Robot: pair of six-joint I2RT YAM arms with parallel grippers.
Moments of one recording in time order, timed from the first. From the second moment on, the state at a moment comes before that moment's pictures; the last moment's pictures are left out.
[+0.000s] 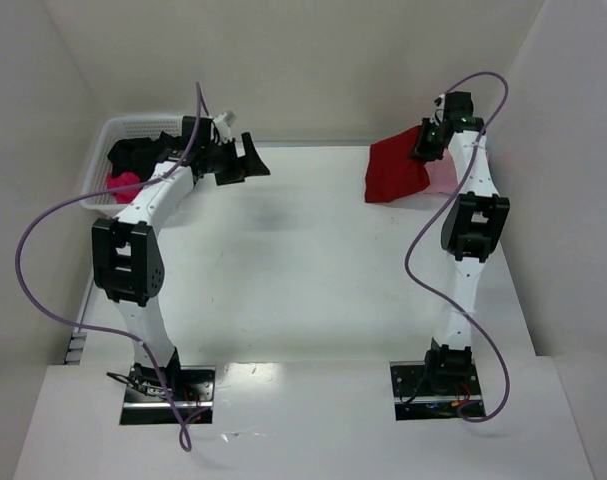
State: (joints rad) left arm -0.14 1.90 1.66 -0.44 0.49 -0.39; right arm -0.11 2.41 2.35 -0.85 -0.31 0.23
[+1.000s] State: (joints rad) left arm -0.16 1.94 1.68 -0.60 0.51 -0.35; right arm -0.33 2.46 2.61 -0.97 -0.25 0.07
